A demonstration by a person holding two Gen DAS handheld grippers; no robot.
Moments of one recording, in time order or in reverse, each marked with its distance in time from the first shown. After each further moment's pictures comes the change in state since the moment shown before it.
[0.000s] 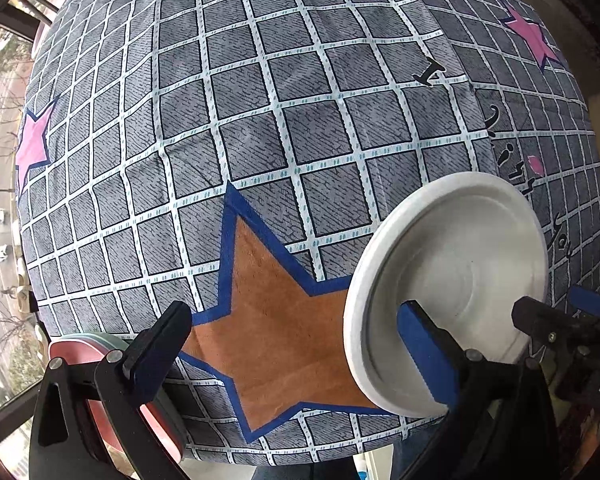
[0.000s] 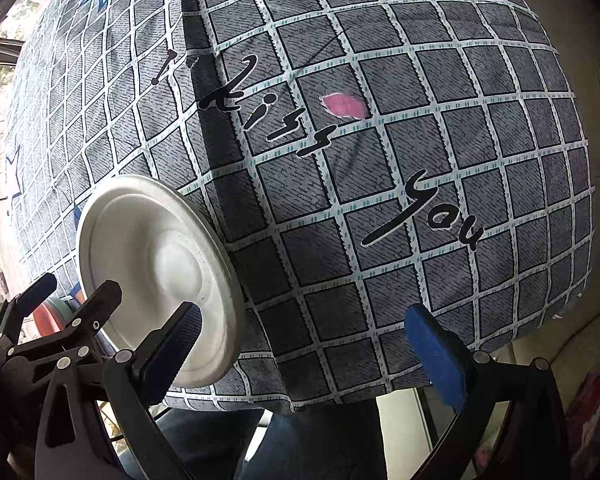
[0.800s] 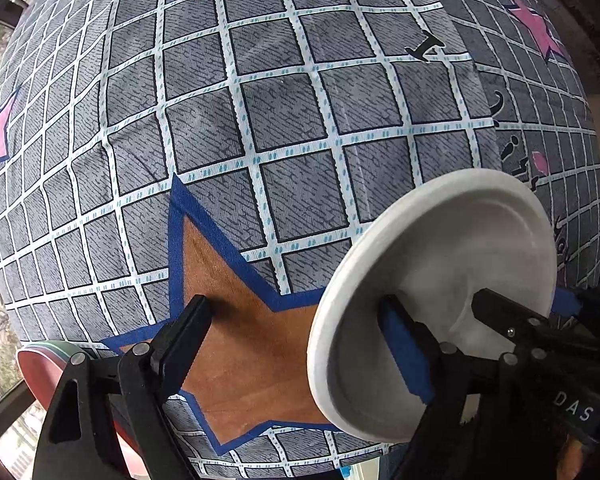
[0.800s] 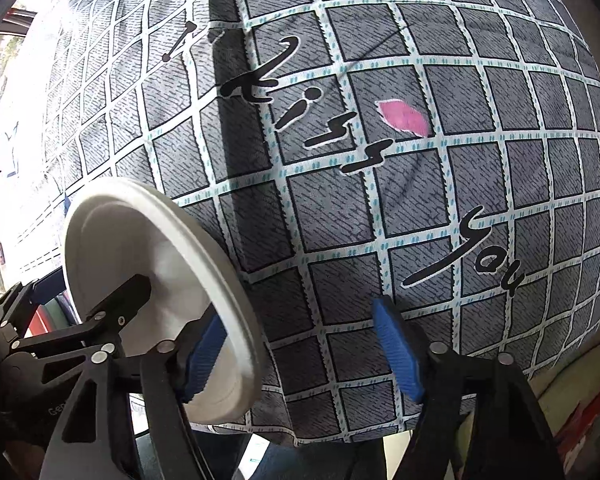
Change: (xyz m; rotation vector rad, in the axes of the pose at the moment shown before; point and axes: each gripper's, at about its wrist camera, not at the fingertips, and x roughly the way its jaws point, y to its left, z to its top) left arm 0.055 -0.026 0.009 0.012 0.054 -0.071; right arm 0.029 0.041 0.040 -0.105 0.014 0.013
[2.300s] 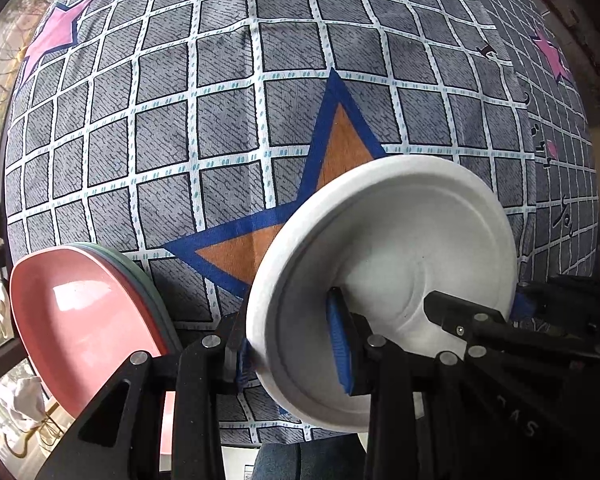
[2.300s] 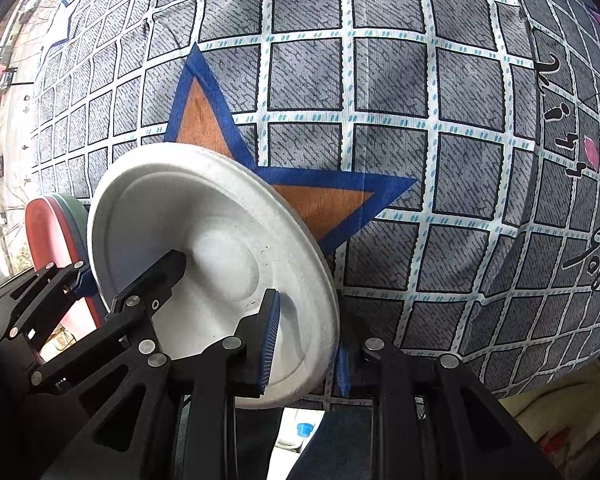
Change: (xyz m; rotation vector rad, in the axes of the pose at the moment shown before) left arm 0.008 0.087 -0.082 -0.117 -0.018 -0.057; right arm 0.054 0.175 -0.010 -0.234 0.132 -0.030
